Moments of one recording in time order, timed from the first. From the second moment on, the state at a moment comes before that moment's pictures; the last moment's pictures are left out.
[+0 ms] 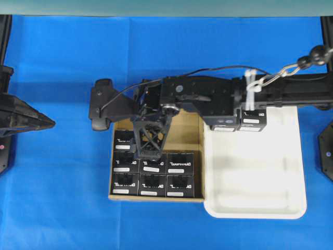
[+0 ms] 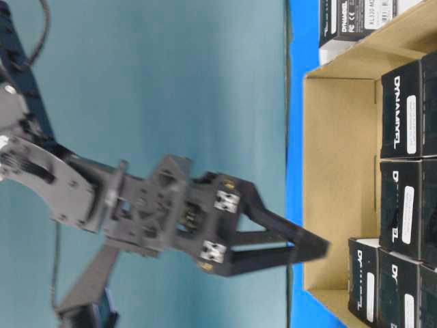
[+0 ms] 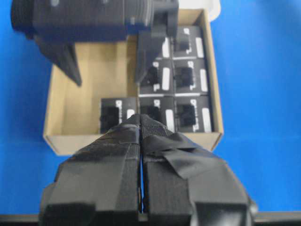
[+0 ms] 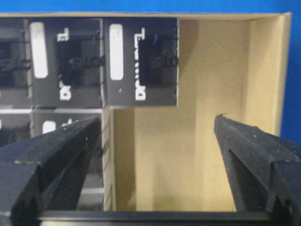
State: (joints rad) left arm -0.03 -0.95 0.87 0.02 0.56 -0.01; right arm -0.06 0.41 -0.12 0.07 0.91 -0.10
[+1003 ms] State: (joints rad) left arm -0.03 -0.95 0.87 0.01 0.56 -0.01; right arm -0.07 0.56 -0.27 0.07 0.98 -0.09
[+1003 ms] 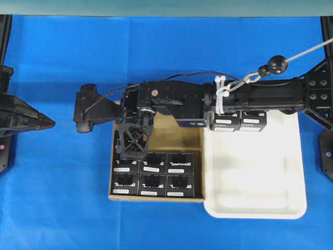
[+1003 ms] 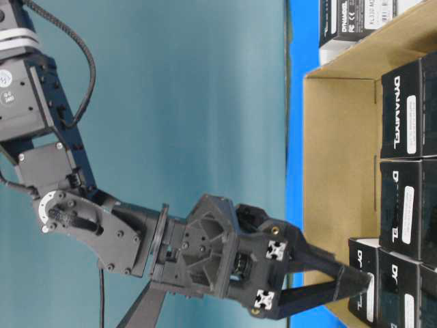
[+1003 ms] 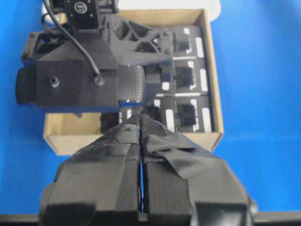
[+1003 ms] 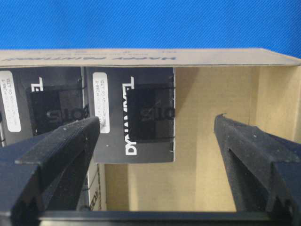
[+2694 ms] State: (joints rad) left arm -0.03 -0.96 0.87 0.01 0.56 -0.01; right arm -0.11 0.65 -0.43 0.07 1.13 -0.10
